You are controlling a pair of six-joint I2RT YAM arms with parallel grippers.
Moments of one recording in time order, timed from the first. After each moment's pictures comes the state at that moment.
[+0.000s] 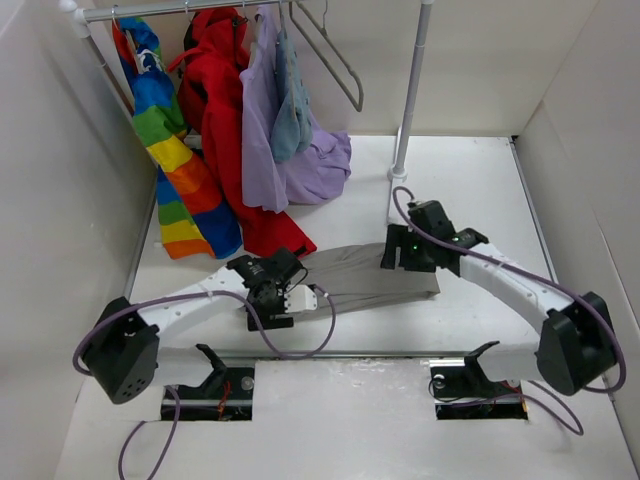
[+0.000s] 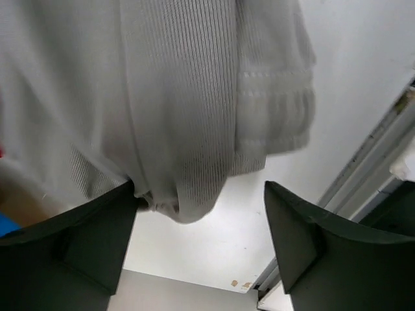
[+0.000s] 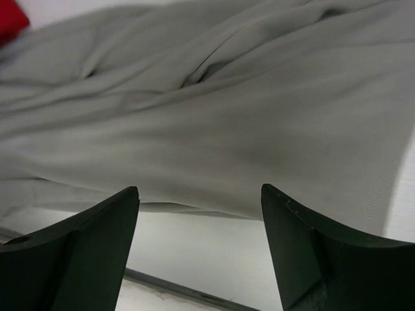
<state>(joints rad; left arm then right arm) -0.79 1.23 0.75 -0.90 -0.10 0.72 0.47 1.28 0.88 -0.54 -0.01 0.52</state>
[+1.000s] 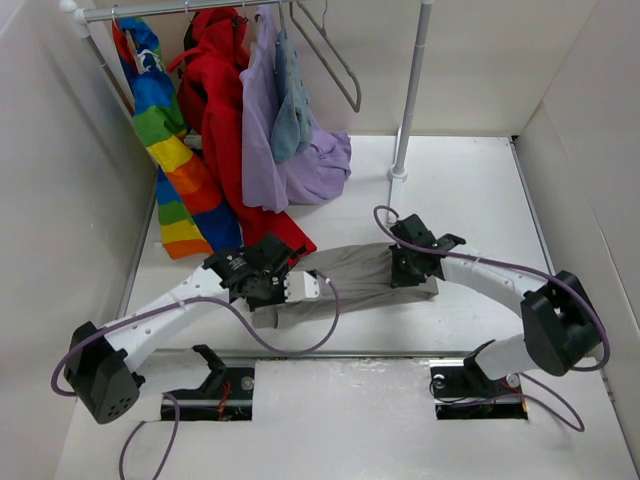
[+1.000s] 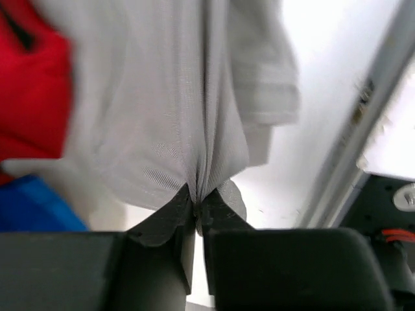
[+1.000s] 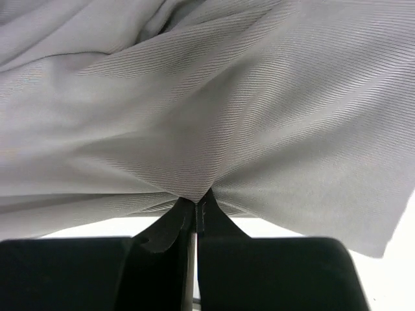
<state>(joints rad) -0.76 1.12 0.89 -0.98 0.03 0.73 0.58 1.43 0.83 -0.55 0.06 0.54</state>
